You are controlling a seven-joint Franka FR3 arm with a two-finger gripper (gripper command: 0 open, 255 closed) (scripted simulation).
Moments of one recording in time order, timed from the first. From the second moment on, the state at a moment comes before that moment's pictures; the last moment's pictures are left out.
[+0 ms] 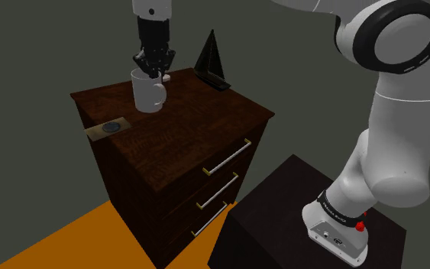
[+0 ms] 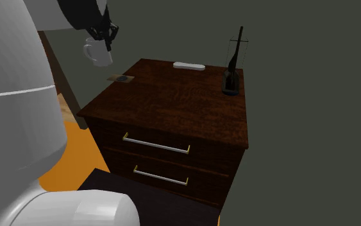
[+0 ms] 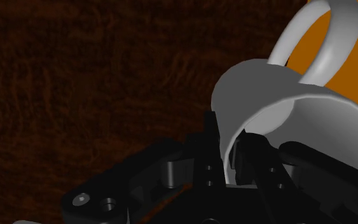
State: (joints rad) arm 0.38 0.40 0.17 -1.28 -0.05 1.63 0.32
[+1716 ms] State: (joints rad) arm 0.42 0.49 0.17 -1.44 -0.07 1.89 0.38
